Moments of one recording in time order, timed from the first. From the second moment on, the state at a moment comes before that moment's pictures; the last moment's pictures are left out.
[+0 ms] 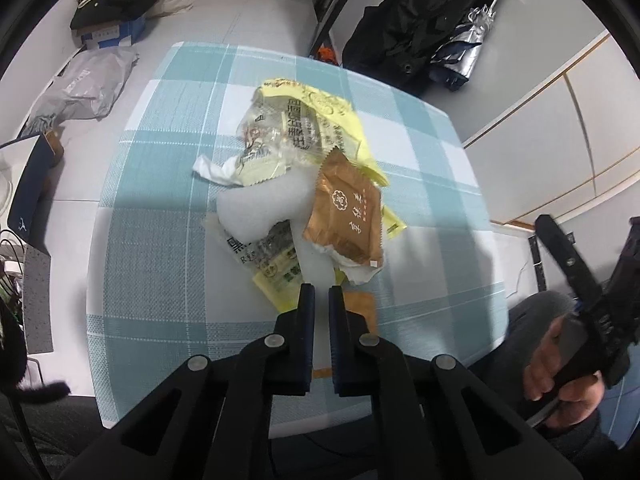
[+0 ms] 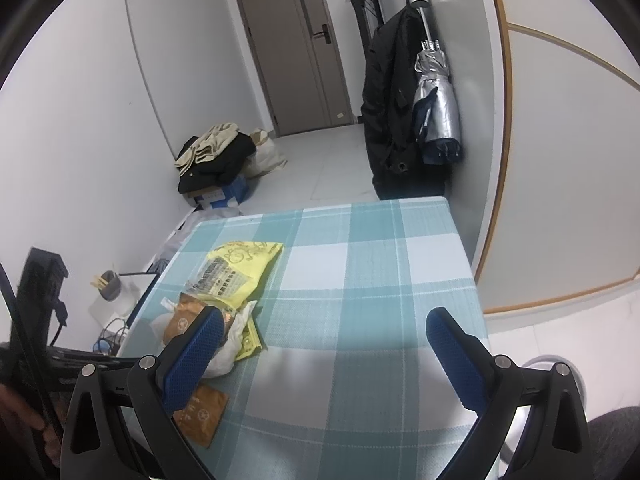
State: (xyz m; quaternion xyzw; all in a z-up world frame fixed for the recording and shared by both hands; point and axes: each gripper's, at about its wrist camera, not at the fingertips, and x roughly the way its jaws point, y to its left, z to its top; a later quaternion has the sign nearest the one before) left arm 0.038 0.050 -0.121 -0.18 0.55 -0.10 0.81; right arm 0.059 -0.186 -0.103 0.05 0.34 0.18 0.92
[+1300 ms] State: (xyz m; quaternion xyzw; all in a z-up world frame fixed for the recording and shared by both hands) left arm 0.036 0.081 -0.043 -0.25 0.37 -0.14 0.89; right arm 0.048 -0.168 -0.111 0.01 0.39 0.25 0.89
